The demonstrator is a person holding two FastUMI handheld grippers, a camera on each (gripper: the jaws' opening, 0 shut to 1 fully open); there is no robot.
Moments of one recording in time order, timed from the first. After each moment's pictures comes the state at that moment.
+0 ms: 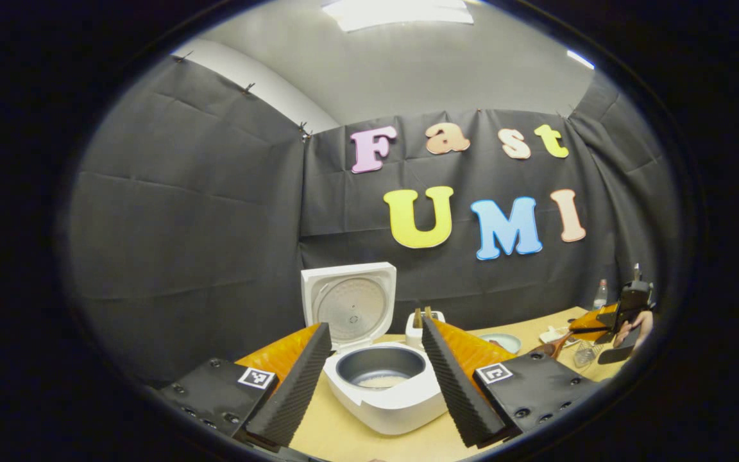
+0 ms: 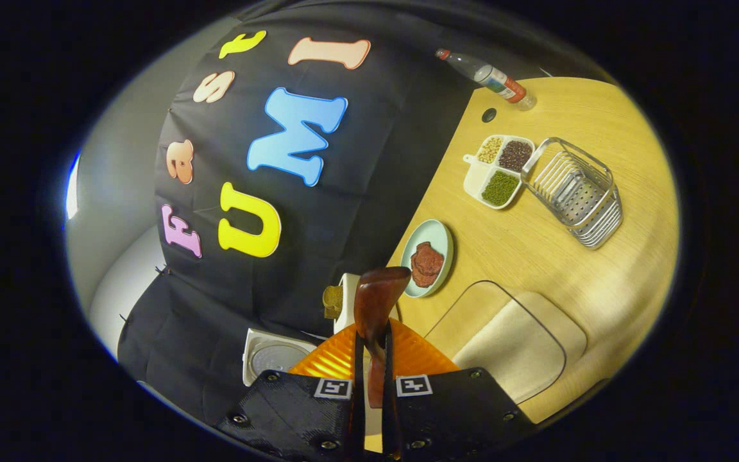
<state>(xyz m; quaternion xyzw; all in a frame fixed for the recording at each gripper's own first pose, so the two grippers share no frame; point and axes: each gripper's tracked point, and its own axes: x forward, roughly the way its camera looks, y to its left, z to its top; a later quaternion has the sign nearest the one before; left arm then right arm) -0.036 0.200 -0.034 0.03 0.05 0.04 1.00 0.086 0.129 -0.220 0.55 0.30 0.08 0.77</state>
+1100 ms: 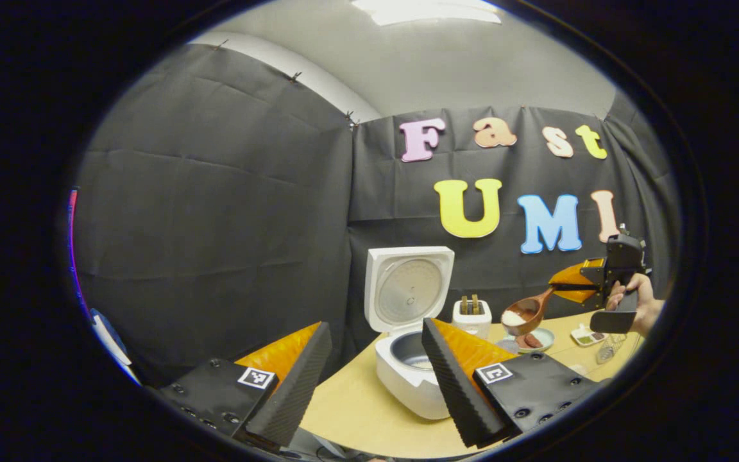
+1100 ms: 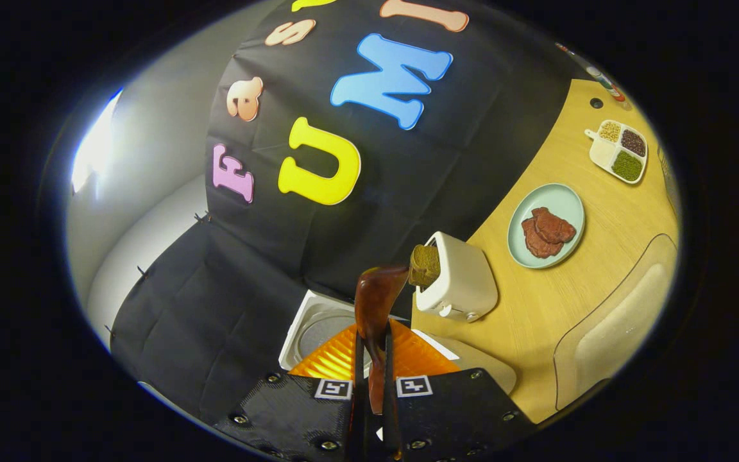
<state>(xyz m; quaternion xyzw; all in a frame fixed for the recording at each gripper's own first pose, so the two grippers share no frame) -0.082 0.296 -0.061 0.00 0.08 0.13 0.99 0.125 0.307 -0.139 0.50 0.30 0.22 0.78</state>
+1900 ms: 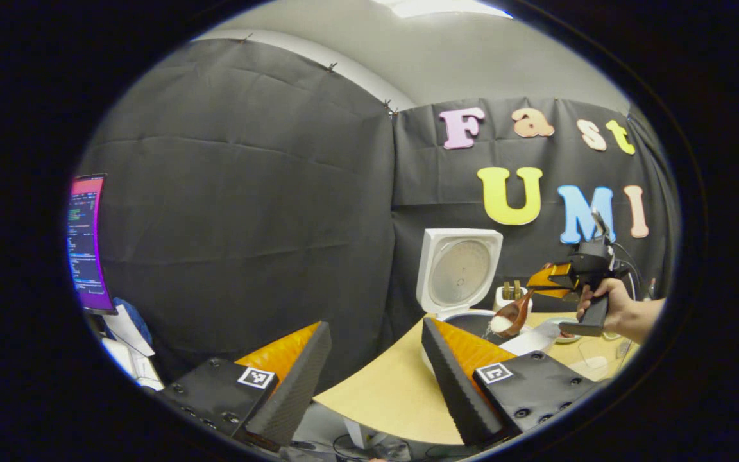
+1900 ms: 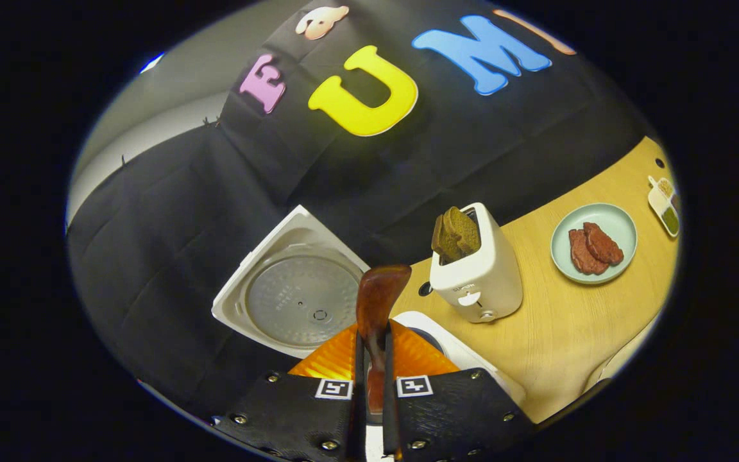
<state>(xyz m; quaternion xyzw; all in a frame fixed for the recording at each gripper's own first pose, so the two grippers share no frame) -0.130 0.361 -0.088 0.00 0.11 0.22 0.97 0.135 0.446 -0.192 0.29 0.32 0.29 0.85</state>
